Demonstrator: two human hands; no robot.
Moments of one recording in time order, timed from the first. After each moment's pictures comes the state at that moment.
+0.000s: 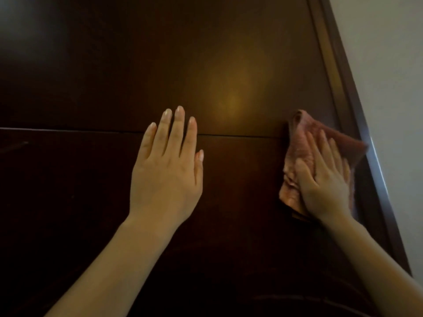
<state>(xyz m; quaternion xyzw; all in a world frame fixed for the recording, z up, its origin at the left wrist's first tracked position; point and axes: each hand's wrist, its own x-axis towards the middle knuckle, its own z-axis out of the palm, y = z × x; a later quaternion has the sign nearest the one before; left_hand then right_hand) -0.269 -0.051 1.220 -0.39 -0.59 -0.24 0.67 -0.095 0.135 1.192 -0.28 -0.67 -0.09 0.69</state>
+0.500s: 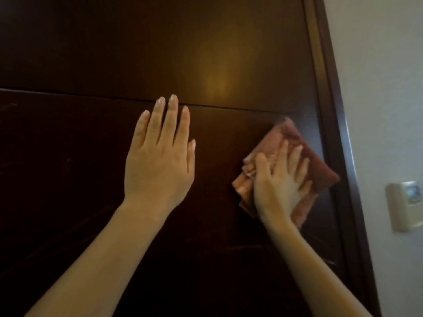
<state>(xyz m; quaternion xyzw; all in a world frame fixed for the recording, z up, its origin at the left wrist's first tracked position) -0.269 -0.055 1.191 -0.42 -0.59 -0.23 0.65 -0.142 0.073 1.149 -0.41 -0.62 0.08 0.66</state>
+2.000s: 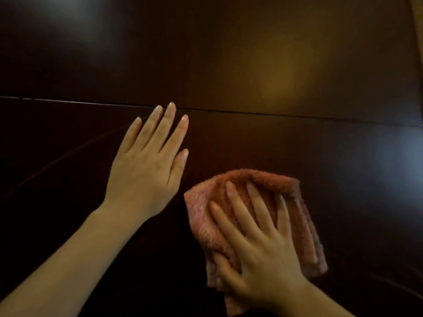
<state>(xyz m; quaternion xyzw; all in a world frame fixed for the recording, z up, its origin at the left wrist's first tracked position) -0.353 -0.161 1.188 -0.38 -0.61 -0.20 0.67 -0.217 -0.018 1.094 -0.04 -0.78 -0.30 0.55</state>
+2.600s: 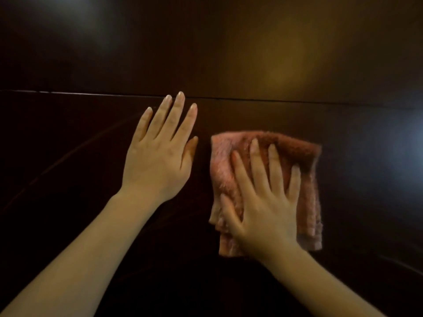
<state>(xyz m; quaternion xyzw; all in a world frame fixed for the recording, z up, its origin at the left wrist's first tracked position) -0.354 -0.162 1.187 -0.39 -0.62 -0.20 0.66 -0.236 -0.034 1.113 -0.16 -0.73 -0.23 0.62</state>
